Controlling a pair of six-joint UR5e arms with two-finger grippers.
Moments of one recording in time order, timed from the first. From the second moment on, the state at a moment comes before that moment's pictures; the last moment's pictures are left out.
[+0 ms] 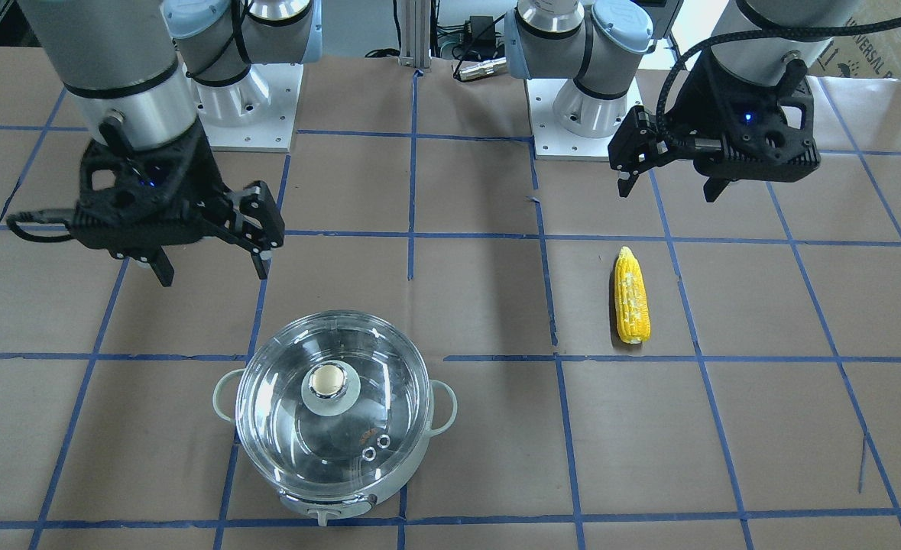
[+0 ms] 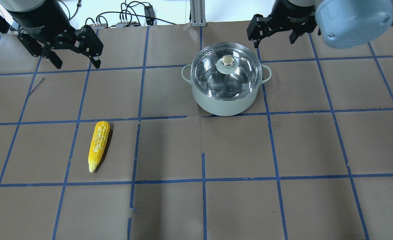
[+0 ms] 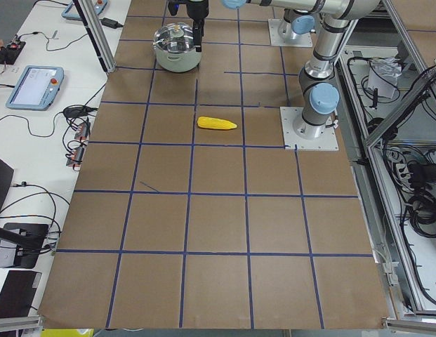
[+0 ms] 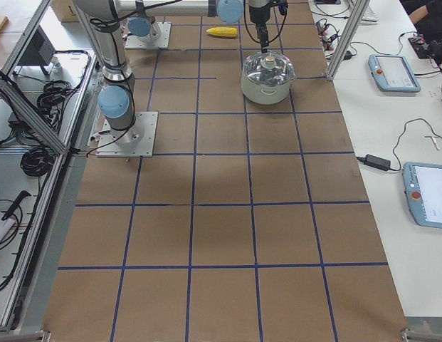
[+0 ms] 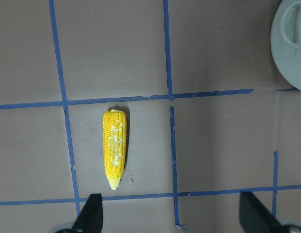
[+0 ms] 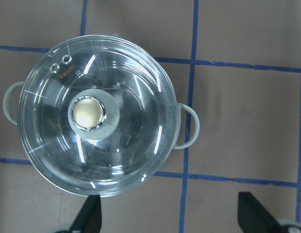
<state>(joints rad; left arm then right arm) -1.52 -1.63 -1.39 -1.72 1.58 0.10 1.68 -1.37 1.42 -1.82 -1.56 0.00</state>
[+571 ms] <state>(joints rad) -1.52 -1.63 -1.39 -1.72 1.58 0.10 1.74 -1.14 1.23 -1.75 -1.55 0.01</state>
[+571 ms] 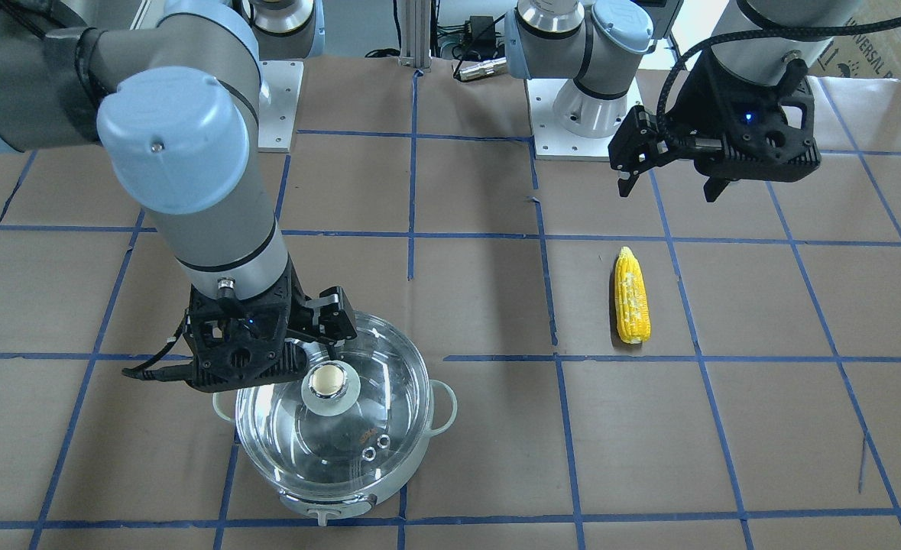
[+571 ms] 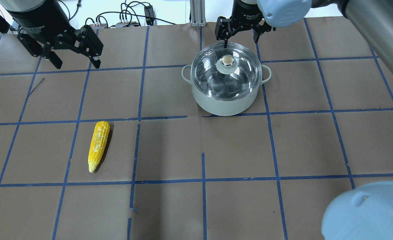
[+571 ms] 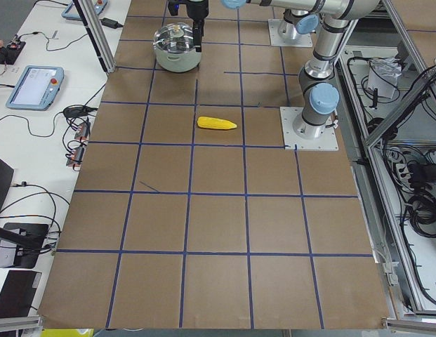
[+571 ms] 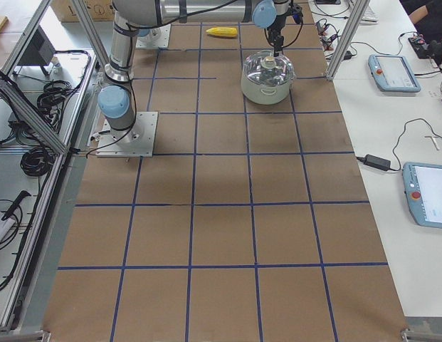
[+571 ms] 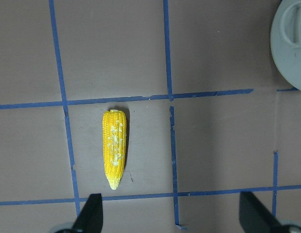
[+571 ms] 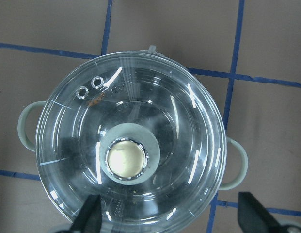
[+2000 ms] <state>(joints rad) -1.52 -1.63 -1.39 -1.72 1.58 0.10 1.78 -1.02 1.20 -1.81 -1.56 0.01</state>
